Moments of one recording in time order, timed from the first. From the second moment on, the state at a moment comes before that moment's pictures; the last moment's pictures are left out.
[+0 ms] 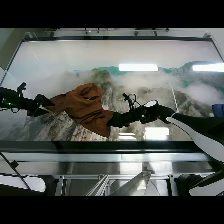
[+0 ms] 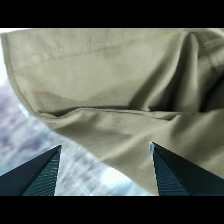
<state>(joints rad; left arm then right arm) 0.45 -1.70 1.19 -2.21 1.22 1.88 0.44 -1.76 0.96 -0.14 1.01 0.89</state>
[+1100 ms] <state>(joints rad) 0.43 -0.97 1.79 -2.60 1.42 1.97 -0.07 -0.69 0.96 0.09 1.24 0.74</state>
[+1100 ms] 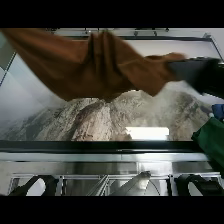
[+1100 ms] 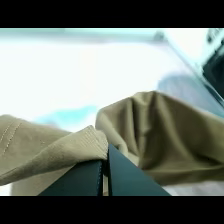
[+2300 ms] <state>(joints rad) 0.18 -1.83 1.63 -2.45 1.63 1.84 -0.34 -1.51 0.99 -0.40 1.04 0.96</state>
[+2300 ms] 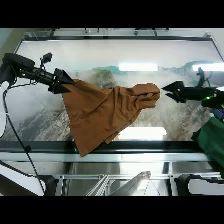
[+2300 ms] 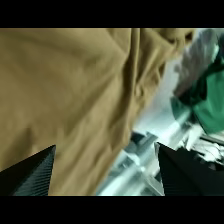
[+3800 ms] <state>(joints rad) -0.15 -1.29 0.48 -2.40 0.99 1.66 -0.39 -1.54 1.00 -0.47 1.03 0.99</state>
